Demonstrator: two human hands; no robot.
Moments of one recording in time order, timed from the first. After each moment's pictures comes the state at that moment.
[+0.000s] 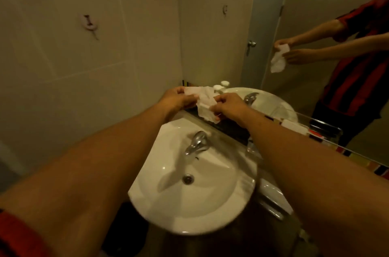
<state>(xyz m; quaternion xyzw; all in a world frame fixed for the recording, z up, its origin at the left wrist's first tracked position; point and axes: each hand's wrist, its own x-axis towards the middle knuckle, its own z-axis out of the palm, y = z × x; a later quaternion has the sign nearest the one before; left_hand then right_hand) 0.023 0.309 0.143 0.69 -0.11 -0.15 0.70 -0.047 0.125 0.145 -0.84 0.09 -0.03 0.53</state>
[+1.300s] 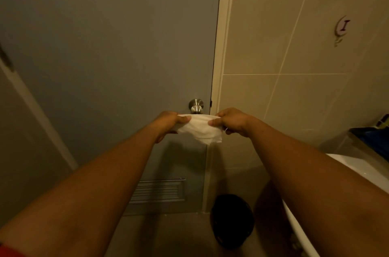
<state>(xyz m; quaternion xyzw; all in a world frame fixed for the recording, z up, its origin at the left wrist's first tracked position) -0.122 0.894 0.098 0.74 0.26 0.04 0.62 -0.006 0.700 0.110 -0.84 -0.23 0.28 0.41</state>
